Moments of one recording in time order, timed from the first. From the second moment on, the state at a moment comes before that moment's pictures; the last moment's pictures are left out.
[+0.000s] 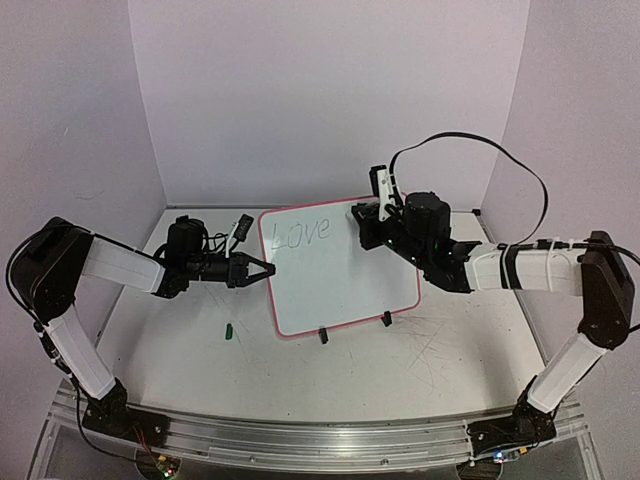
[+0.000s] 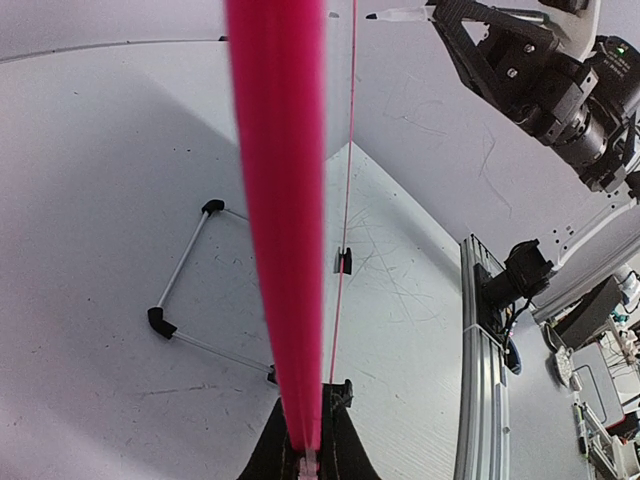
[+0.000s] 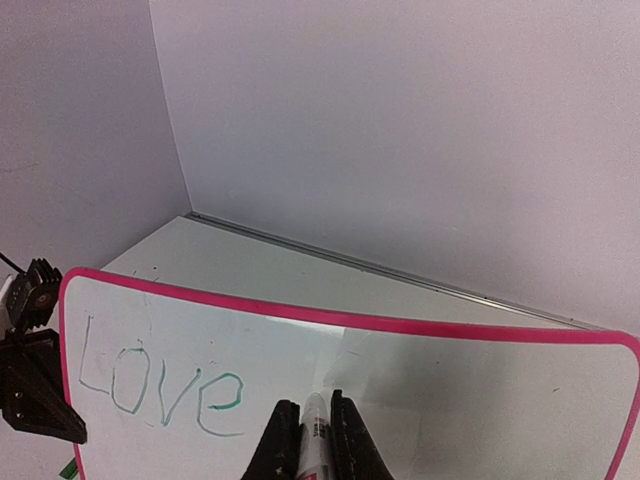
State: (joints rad) left arm -0.46 1.68 0.77 0.57 0.86 -0.33; right arm 0.76 1.63 1.05 0.47 0.20 0.10
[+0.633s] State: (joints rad) left arm -0.46 1.68 0.77 0.56 0.86 -0.32; right arm 0.76 1.64 1.06 0.47 0.18 0.10
